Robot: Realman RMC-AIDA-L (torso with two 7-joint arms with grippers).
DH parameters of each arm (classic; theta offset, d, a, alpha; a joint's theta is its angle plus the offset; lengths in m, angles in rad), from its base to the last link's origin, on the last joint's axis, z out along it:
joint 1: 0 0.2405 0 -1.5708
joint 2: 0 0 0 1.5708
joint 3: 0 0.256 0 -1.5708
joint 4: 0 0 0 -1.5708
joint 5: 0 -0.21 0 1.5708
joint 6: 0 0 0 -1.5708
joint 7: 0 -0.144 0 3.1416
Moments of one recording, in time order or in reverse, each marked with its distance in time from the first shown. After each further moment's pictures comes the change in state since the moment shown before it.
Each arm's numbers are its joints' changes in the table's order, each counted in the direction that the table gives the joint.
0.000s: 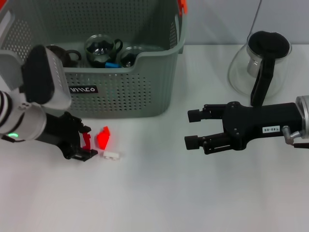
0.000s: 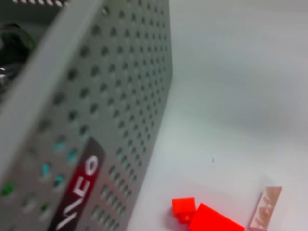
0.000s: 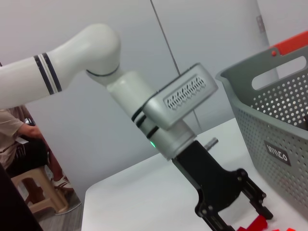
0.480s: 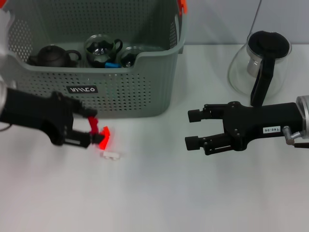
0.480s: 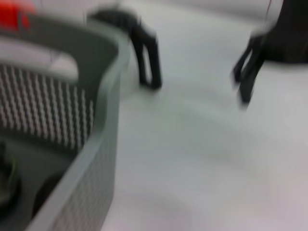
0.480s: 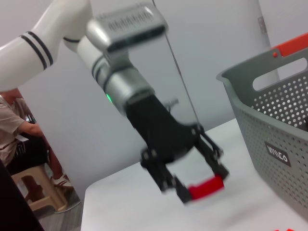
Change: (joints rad) left arm -0.008 0.026 -0.271 0.256 0.216 0.524 0.077; right arm 0.000 -0.002 0.000 0.000 0.000 -0.004 0.013
